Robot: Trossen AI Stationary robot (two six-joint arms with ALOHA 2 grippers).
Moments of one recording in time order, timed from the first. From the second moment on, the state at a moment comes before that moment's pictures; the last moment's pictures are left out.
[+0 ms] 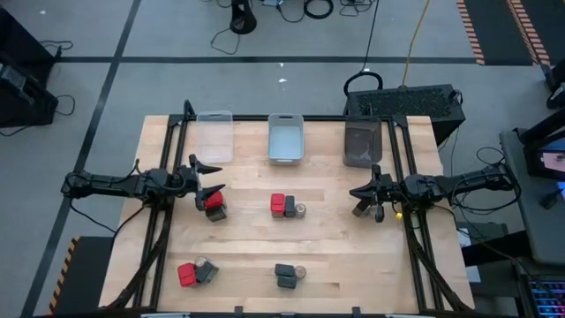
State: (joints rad) left arm -0.06 0.12 0.00 0.06 -0.29 0.01; right arm 0.19 0.19 0.01 0.05 0.23 0.25
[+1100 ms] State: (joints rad) left arm -0.06 0.12 0.00 0.06 -0.32 0.01; right arm 0.19 0.19 0.01 0.29 0.31 0.34
